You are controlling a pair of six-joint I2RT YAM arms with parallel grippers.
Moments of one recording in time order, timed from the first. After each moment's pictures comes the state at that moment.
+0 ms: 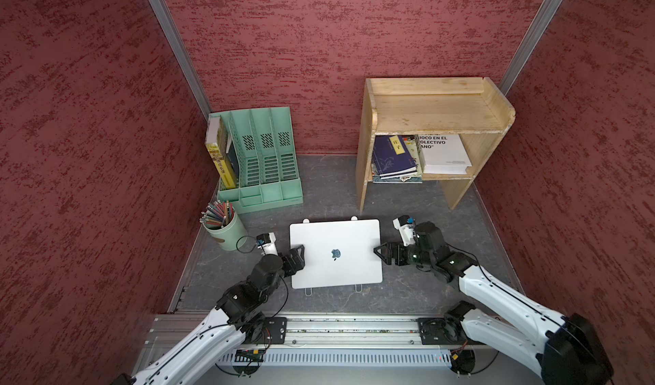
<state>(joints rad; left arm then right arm) -0.68 0.39 0.14 -0.30 -0.29 -0.85 0.51 0.99 0.45 -0.17 -0.40 0.53</state>
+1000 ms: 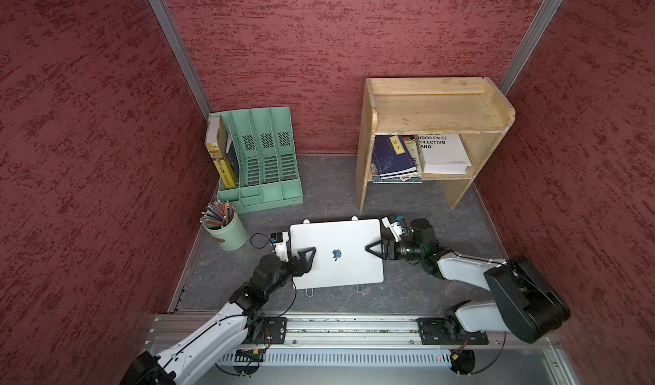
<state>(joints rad) -0.57 0.59 0.01 0.21 0.05 -0.76 0.40 1.39 0.37 0.43 -0.83 0.63</state>
